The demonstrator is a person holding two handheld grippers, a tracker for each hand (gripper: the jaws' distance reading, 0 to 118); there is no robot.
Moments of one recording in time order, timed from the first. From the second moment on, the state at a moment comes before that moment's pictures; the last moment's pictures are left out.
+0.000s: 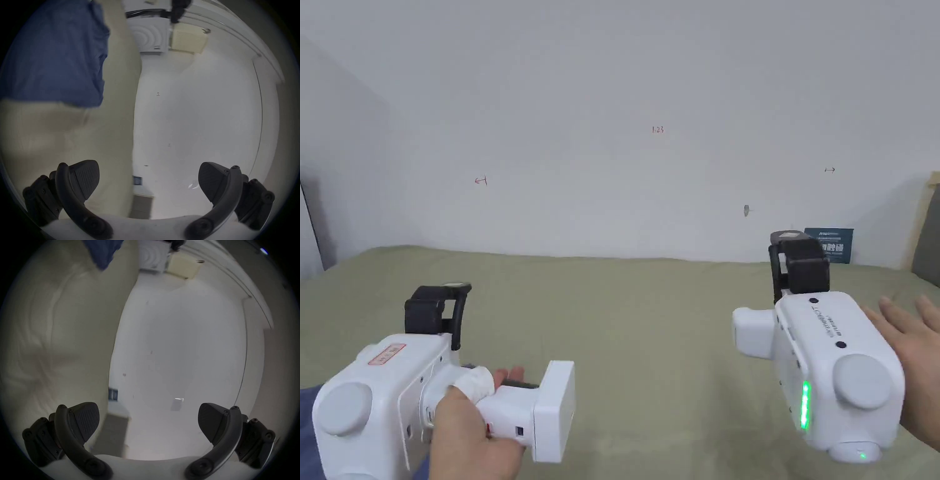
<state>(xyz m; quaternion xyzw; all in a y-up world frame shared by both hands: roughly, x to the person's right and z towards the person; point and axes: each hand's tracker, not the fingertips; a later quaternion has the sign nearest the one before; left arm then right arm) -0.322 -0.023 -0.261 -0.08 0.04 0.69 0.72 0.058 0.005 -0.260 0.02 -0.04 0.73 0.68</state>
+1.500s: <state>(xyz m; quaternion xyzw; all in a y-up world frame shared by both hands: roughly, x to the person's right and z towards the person) -0.227 0.028 -0.240 -0.01 0.06 -0.03 1.00 0.100 0.028 -0.219 -0.03 -0.04 0.02 1.00</state>
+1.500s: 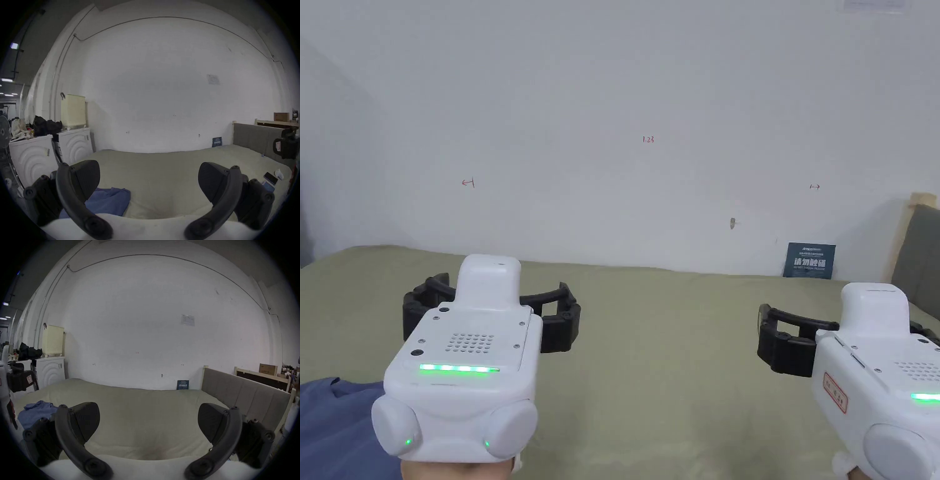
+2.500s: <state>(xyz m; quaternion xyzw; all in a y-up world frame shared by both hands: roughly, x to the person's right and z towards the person) -0.398 0.011 -0.103 -0.07 0.27 0.02 0.96 -0.127 0.014 -0.229 -0.05 0.31 0.03 0.95</state>
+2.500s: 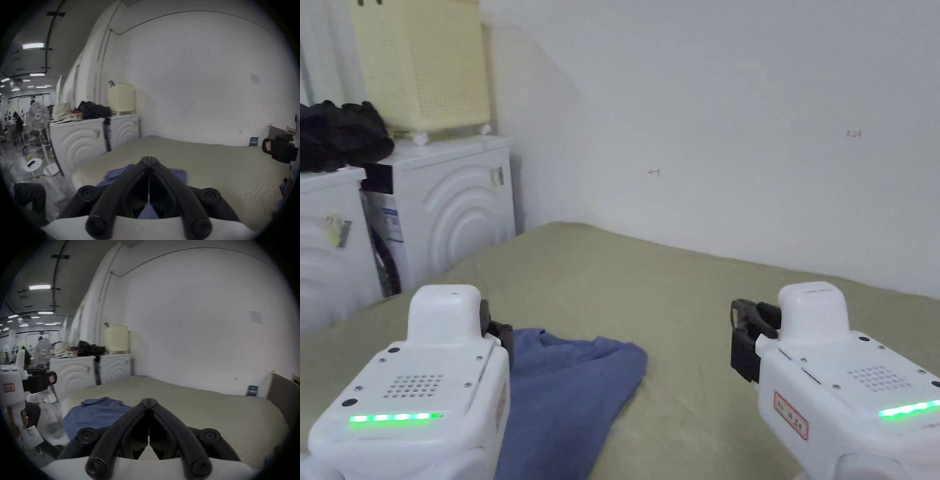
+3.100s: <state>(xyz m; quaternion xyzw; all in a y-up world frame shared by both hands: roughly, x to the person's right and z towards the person) -0.529 -0.036 -0.336 -0.32 0.03 0.10 0.94 -0.064 -0.017 -0.292 -0.09 0.25 0.08 0.96</state>
